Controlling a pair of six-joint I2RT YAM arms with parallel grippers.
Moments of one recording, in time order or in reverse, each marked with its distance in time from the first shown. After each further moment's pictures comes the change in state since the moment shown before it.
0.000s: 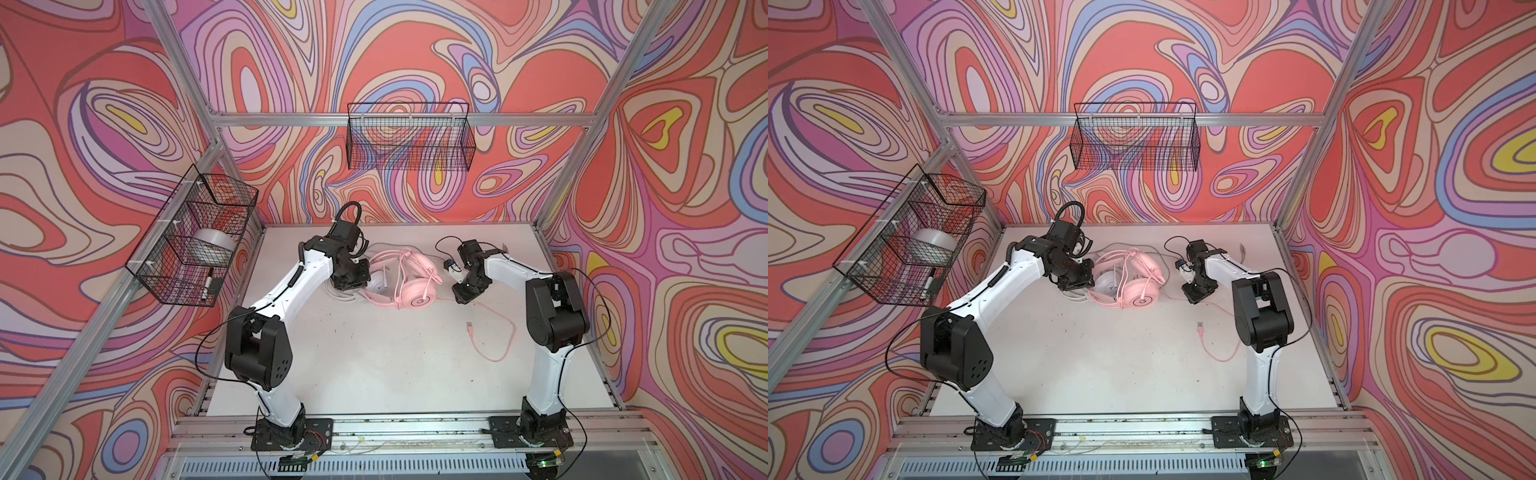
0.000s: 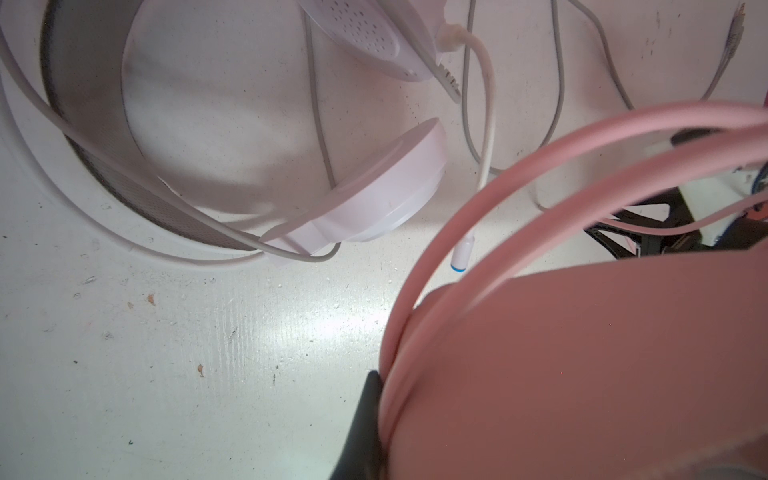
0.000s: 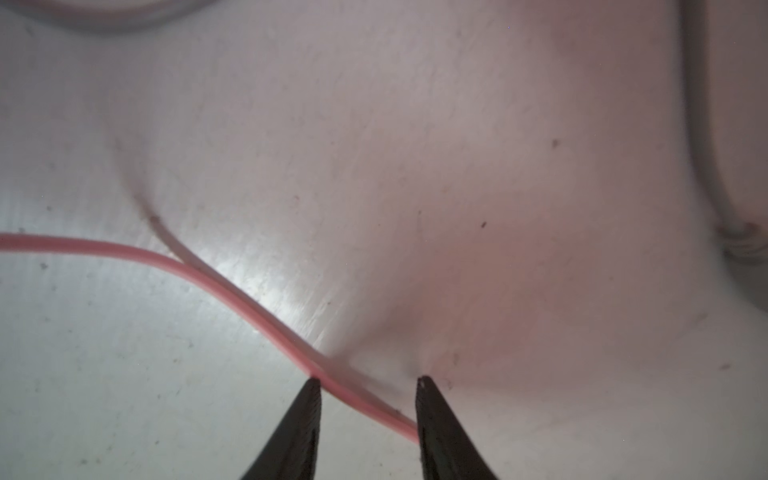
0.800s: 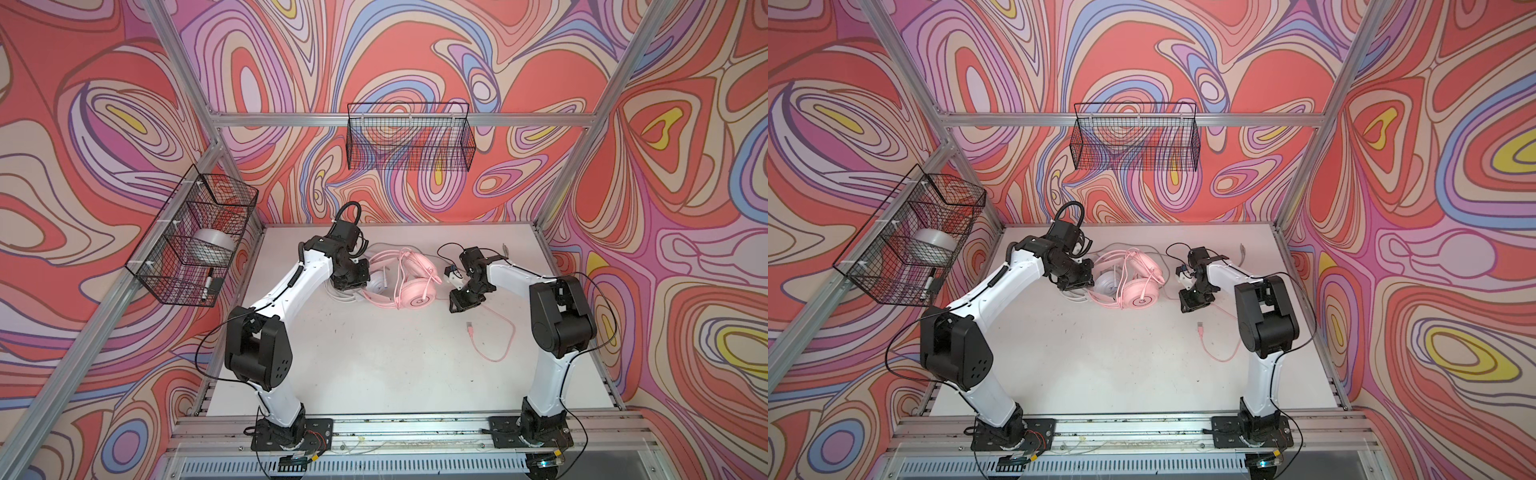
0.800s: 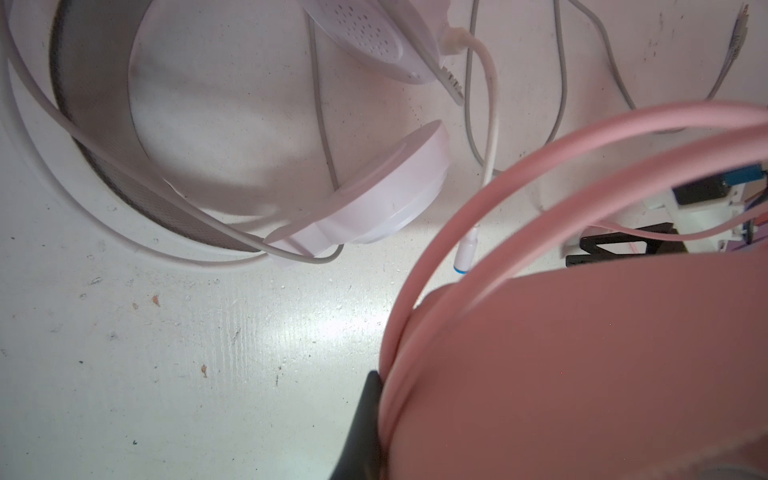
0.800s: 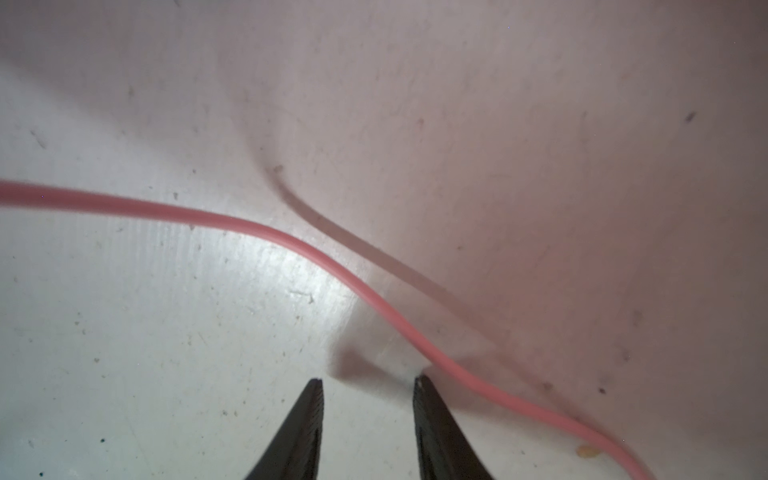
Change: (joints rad) left arm 0.000 0.000 0.000 0.000 -0.006 0.002; right arm 0.006 -0.070 -0.108 -0.002 -0.190 0.159
